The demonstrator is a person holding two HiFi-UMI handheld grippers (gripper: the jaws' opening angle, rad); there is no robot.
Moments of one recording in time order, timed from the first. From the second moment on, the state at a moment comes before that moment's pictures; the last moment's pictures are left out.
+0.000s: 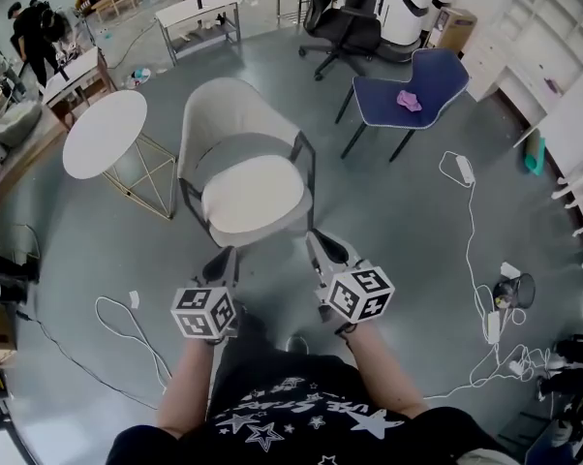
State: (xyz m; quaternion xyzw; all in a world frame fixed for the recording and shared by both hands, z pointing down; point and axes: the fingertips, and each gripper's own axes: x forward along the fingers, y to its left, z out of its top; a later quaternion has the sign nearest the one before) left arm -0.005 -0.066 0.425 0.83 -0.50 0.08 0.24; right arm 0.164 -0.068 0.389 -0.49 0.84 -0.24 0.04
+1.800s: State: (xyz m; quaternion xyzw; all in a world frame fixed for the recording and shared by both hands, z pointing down) left arm -0.142 0.172 0.383 0.87 -0.44 0.05 0.20; right arm 0.016 0.169 0.376 -0.53 0.82 -0.19 -0.01
